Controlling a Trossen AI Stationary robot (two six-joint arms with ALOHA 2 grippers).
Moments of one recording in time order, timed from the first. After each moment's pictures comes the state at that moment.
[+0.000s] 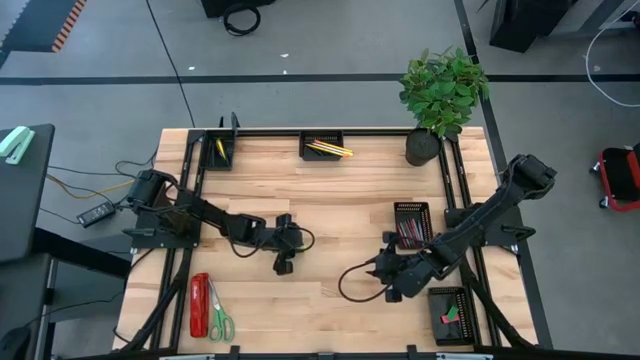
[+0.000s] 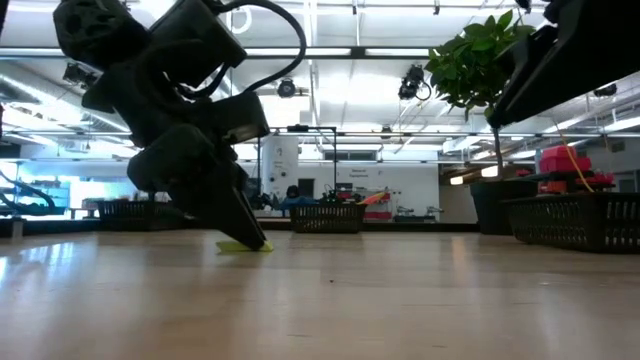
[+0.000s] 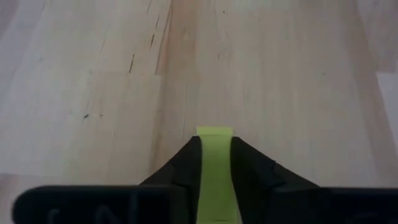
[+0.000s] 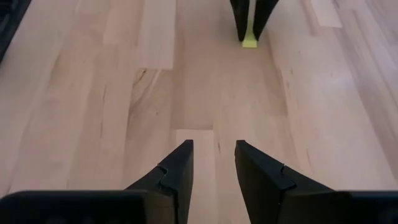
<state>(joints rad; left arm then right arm) -0.24 1.76 0.68 0.19 -0.17 -0.24 0.66 1.46 0.80 -0.26 0.54 0.46</state>
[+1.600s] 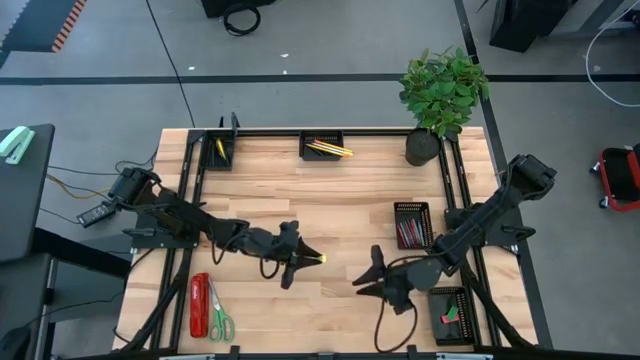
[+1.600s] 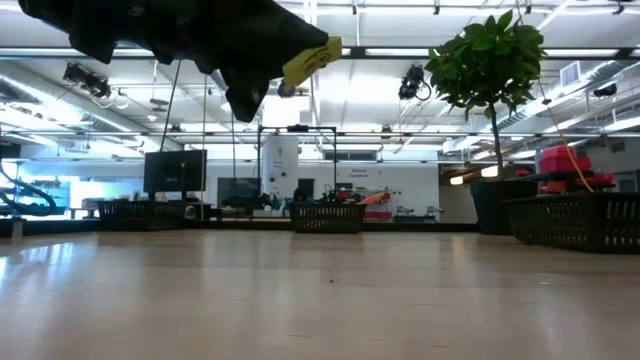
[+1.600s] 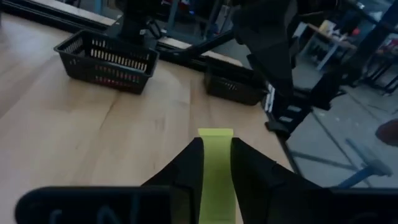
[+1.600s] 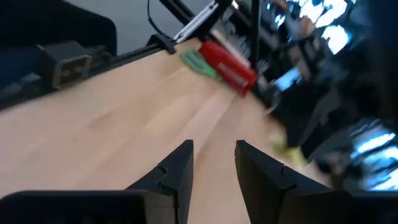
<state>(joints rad) -0.35 1.60 0.68 0.70 -0.20 -0.41 0.67 1.47 0.71 0.37 0.44 -0.51</state>
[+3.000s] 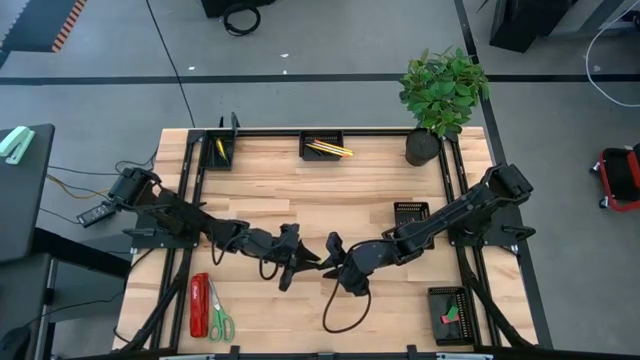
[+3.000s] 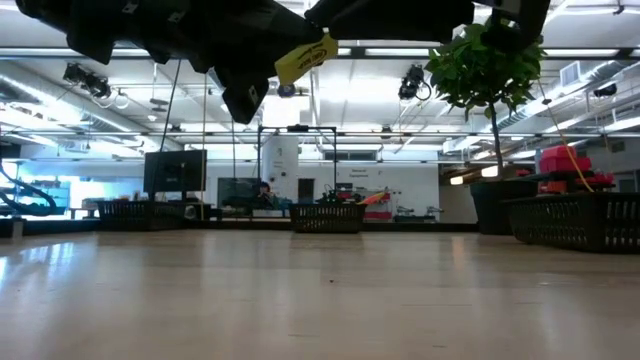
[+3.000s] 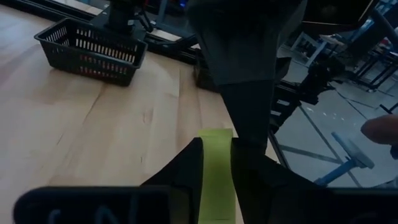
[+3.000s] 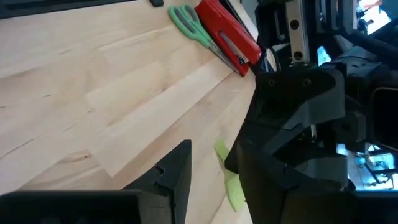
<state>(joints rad) -0.36 1.60 0.68 0.70 -0.16 -0.43 0.40 1.68 1.07 0.07 0.22 -0.71</state>
